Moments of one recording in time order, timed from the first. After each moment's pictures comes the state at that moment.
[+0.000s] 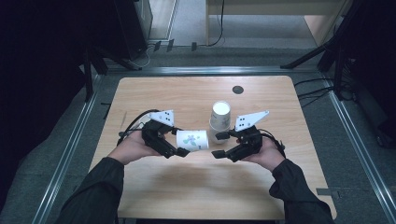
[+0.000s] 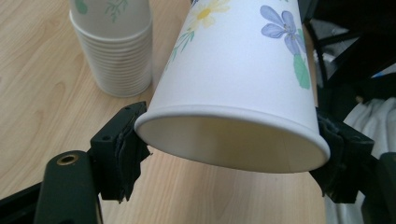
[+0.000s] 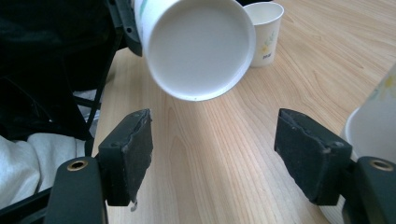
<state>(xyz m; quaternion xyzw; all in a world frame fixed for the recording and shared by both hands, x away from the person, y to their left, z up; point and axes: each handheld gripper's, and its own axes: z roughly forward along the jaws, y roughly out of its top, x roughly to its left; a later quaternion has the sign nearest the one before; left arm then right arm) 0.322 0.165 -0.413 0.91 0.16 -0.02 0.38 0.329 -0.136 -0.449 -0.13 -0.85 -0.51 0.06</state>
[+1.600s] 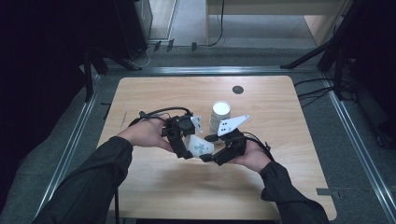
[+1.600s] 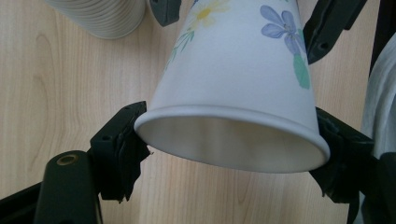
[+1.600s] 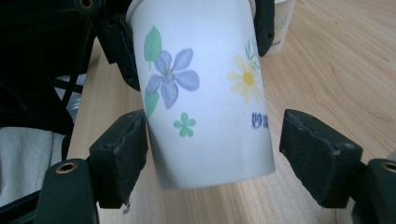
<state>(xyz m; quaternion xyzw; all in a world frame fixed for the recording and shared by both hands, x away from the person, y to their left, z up) 0.337 0.099 -0.407 0.99 0.08 -0.01 0.13 0.329 -0.095 -0.470 -0.12 -0.87 -0.48 0.04</state>
